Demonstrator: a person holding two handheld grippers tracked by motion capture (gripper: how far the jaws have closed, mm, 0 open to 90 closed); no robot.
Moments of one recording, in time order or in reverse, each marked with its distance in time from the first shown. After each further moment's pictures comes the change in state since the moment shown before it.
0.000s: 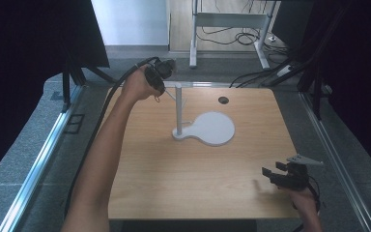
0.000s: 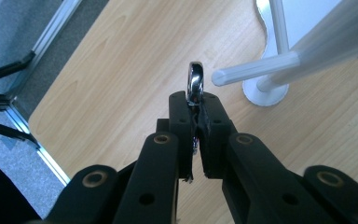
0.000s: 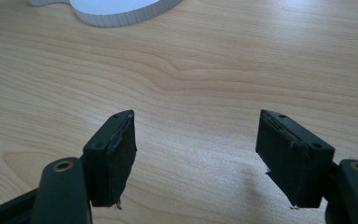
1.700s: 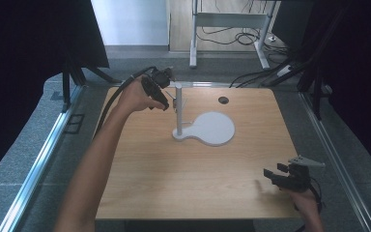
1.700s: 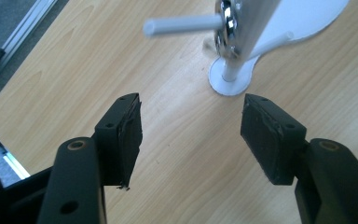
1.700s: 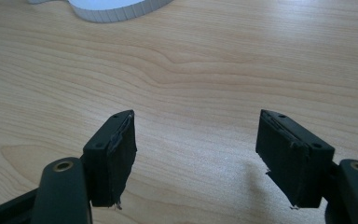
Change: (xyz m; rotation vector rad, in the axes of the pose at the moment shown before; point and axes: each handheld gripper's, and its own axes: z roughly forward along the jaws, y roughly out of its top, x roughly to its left) left arm -0.022 -0.030 -0.008 -0.050 -0.088 -0.033; right arm -0.004 -0.005 -0.002 0.004 0.003 0.009
